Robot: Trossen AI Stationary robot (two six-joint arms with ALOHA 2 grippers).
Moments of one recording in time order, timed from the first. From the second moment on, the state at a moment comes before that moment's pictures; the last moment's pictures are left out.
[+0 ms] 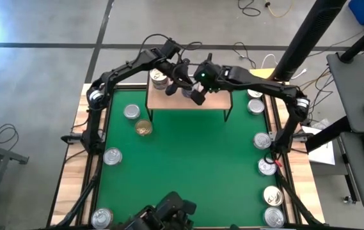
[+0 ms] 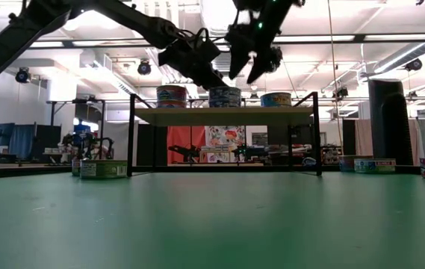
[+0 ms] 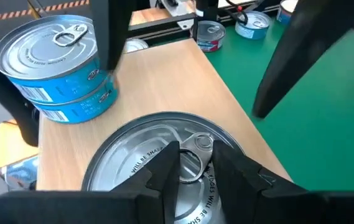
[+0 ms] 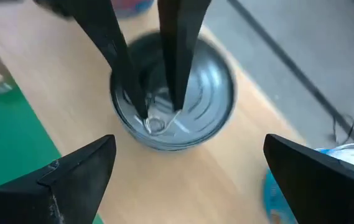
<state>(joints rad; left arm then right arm) 0.70 2.09 1.98 -0.79 0.79 0.80 -0.42 1.76 1.74 -0.88 0.24 0.10</state>
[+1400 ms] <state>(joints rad) 0.71 1.65 1.75 -1.37 1.35 1.36 -0.46 1.88 1.74 -0.66 0.23 -0.04</state>
